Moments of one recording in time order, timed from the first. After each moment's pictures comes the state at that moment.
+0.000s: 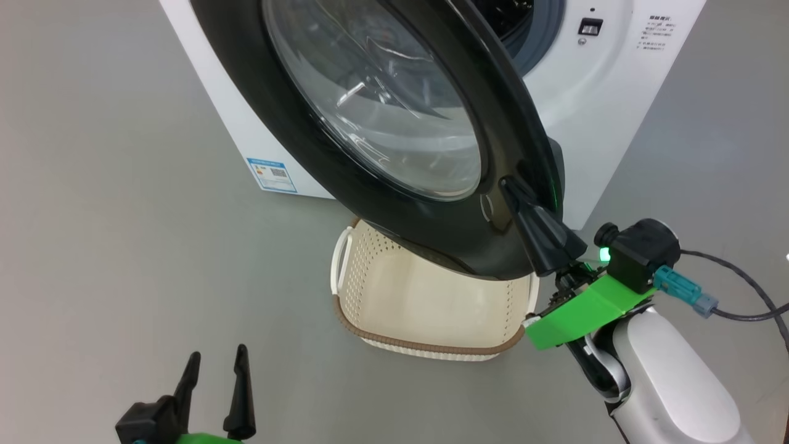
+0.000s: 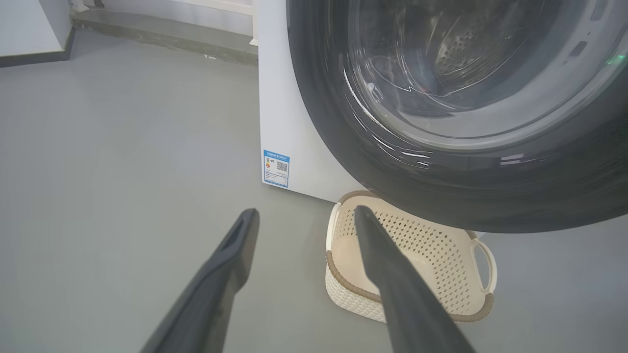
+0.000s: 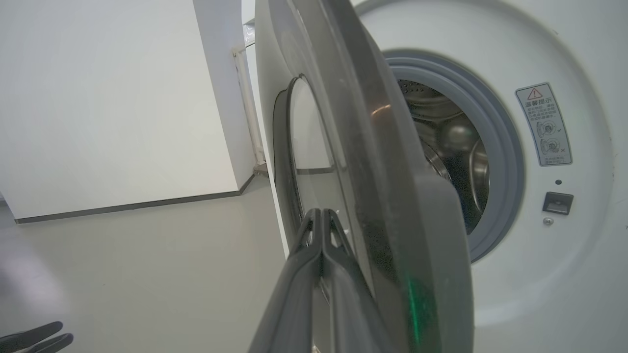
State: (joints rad) left arm -0.01 0.04 -0.14 0.21 -0.35 0.03 -0.25; right arm -0.43 -0.17 0.35 0.19 0.34 0.13 -0.26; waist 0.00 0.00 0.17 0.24
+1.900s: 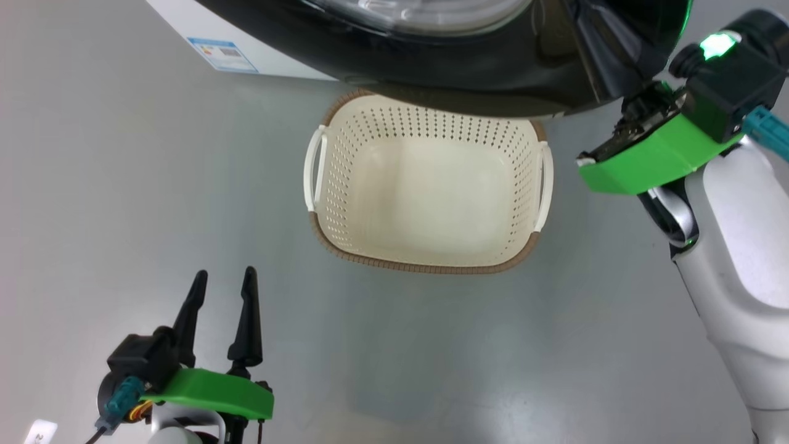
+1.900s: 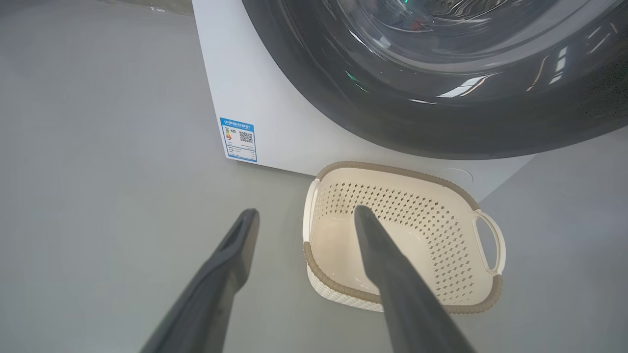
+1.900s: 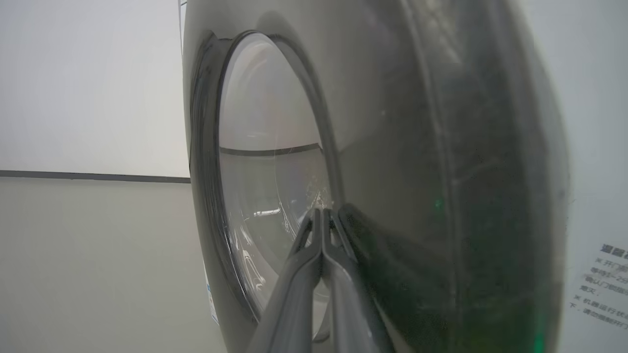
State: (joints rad) left arm -0.17 0.04 -0.15 0.18 -0.35 -0.01 -0.26; right arm -0.83 -0.31 0.34 0.20 0.25 0.13 -0.26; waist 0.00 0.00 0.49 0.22
